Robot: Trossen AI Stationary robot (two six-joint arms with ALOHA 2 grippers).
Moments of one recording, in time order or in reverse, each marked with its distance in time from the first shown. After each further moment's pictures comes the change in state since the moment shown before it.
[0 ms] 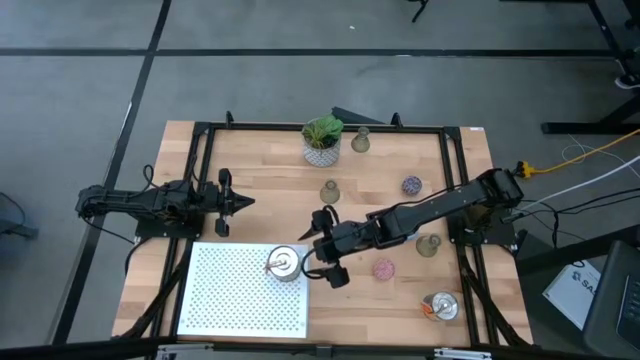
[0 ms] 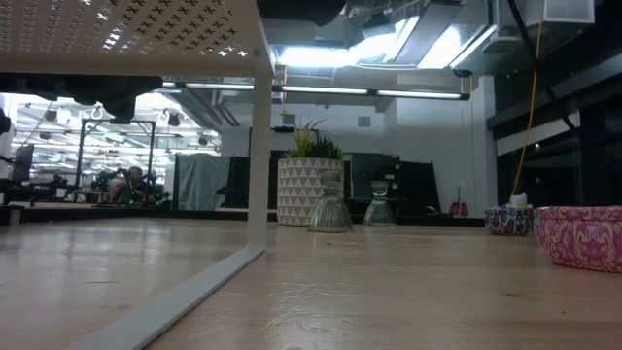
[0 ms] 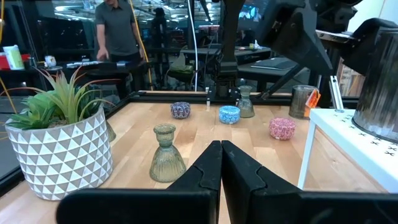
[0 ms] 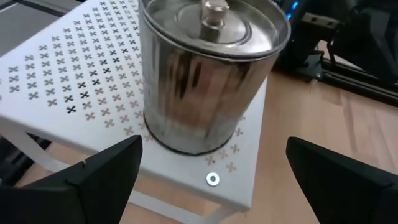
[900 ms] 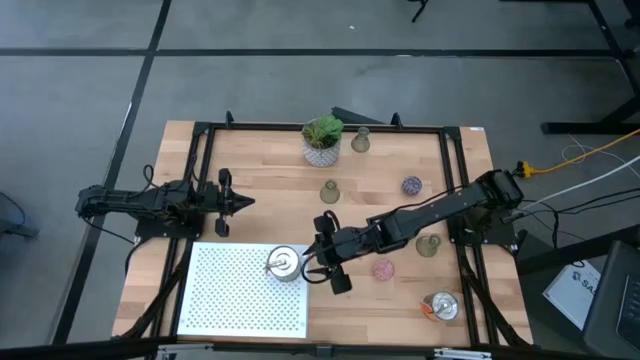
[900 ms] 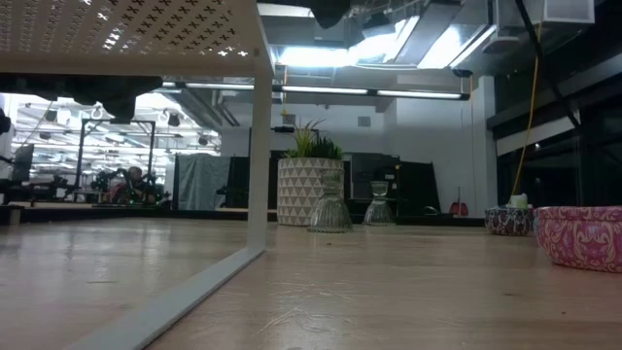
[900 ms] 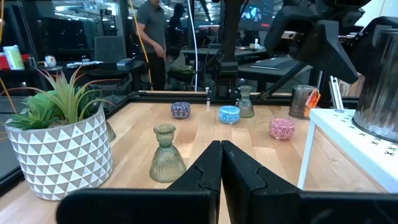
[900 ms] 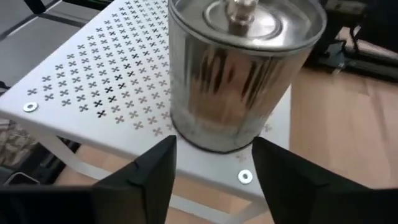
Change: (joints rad) left arm 0.000 0.000 0.000 0.000 0.000 0.000; right arm 0.028 0.005 0.000 -0.013 -0.031 0.099
